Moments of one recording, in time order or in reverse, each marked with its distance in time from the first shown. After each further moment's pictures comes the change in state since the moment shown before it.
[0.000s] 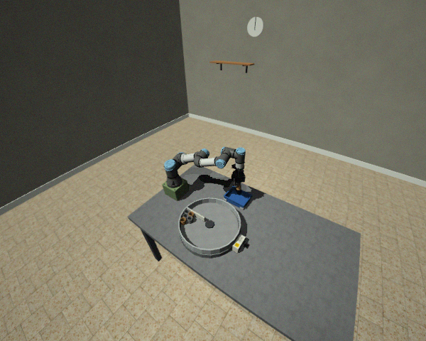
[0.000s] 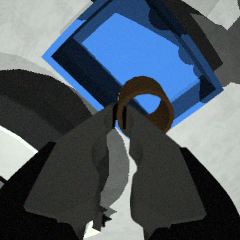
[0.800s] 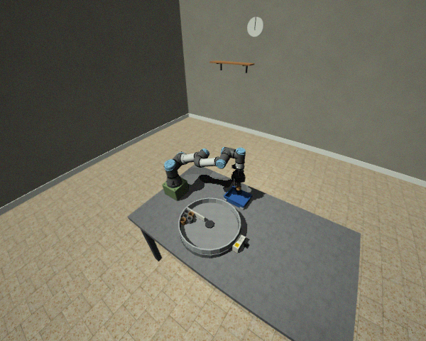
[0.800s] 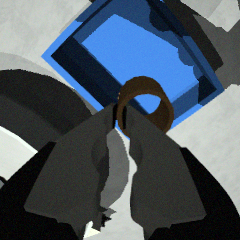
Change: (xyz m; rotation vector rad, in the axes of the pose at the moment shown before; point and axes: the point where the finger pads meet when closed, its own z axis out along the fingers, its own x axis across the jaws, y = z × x) arm 0.000 0.000 0.002 -0.004 -0.003 -0.002
